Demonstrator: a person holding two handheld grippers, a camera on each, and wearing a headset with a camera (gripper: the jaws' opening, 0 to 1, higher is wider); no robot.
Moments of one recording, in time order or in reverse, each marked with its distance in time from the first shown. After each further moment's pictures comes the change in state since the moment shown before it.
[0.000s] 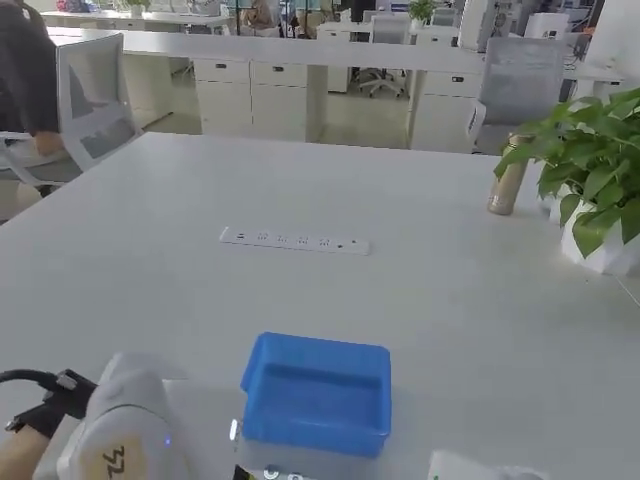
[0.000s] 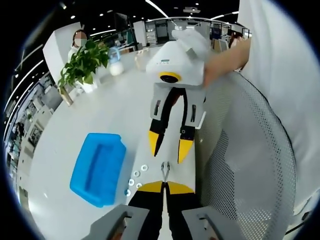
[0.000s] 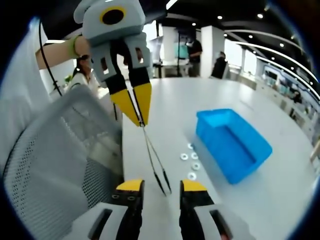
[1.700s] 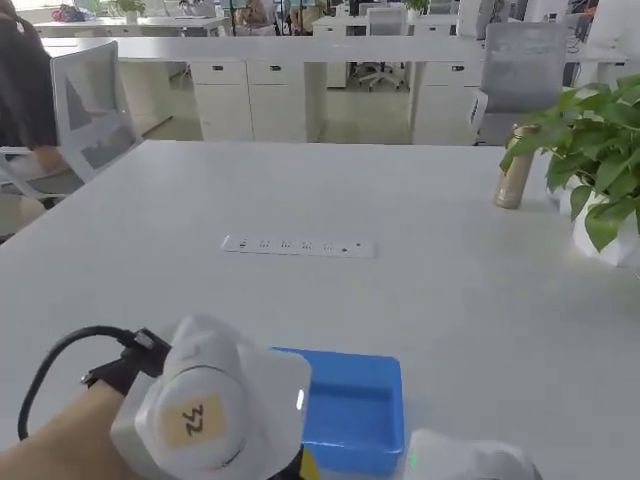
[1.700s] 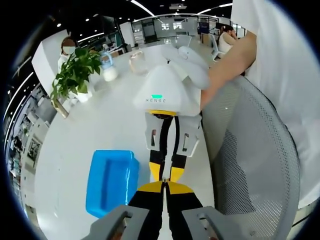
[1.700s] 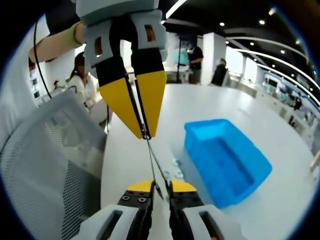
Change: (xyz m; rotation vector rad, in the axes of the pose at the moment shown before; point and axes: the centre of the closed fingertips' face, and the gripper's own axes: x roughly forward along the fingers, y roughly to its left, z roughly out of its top) left arm 0.006 0.039 0.027 0.102 0.027 -0.029; right arm 0.025 -0.035 0.020 -0.032 -0.050 -0.017
